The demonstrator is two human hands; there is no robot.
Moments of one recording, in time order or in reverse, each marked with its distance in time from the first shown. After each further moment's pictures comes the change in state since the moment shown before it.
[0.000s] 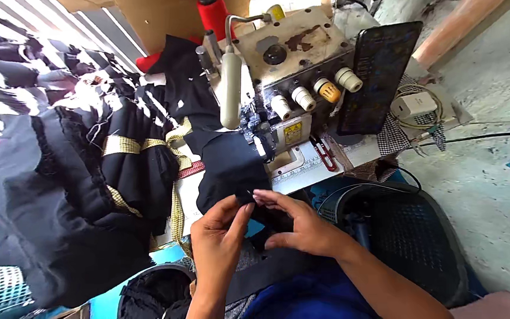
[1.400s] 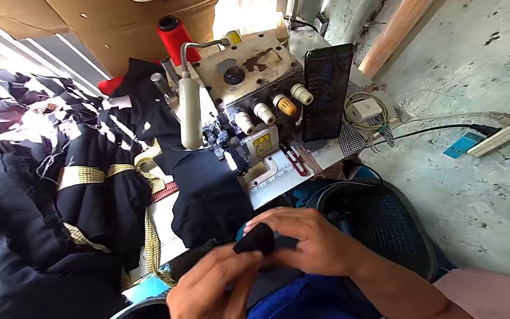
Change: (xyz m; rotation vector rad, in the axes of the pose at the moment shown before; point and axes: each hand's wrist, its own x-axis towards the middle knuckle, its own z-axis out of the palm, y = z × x) left_hand -0.020 0.034 0.004 0.231 -0.142 0.357; right_hand -0.013 -0.056 -0.027 -0.236 0.071 -0.229
